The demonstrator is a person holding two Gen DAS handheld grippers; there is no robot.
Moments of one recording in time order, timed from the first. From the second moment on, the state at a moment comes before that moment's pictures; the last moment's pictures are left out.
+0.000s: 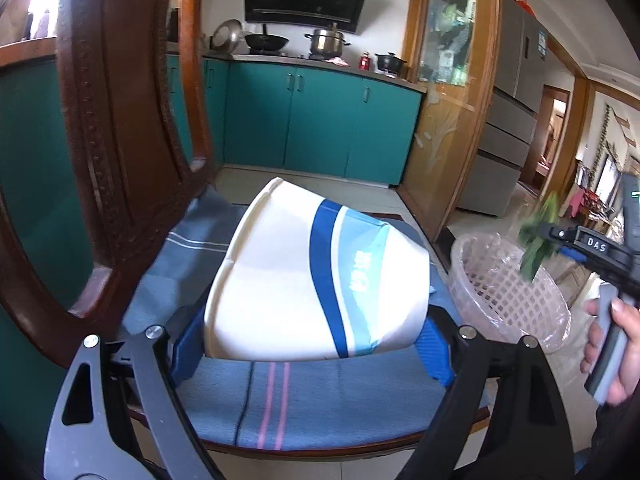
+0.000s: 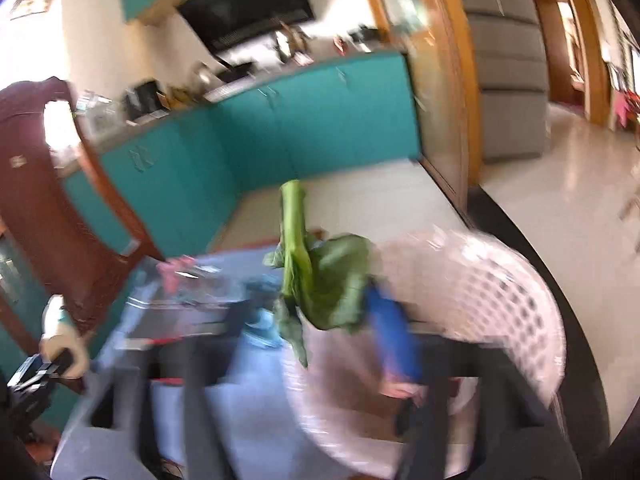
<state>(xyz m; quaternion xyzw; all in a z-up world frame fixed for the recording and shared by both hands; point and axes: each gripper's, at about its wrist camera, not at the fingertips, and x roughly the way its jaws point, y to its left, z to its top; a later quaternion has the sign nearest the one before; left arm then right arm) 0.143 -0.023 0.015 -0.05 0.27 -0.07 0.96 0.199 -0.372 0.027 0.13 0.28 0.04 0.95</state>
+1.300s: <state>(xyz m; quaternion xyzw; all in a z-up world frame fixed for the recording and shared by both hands) 0.225 -0.025 -0.062 -0.01 0.41 -0.03 0.91 0.211 -0.265 0.002 0.03 0.28 0.08 0.95</state>
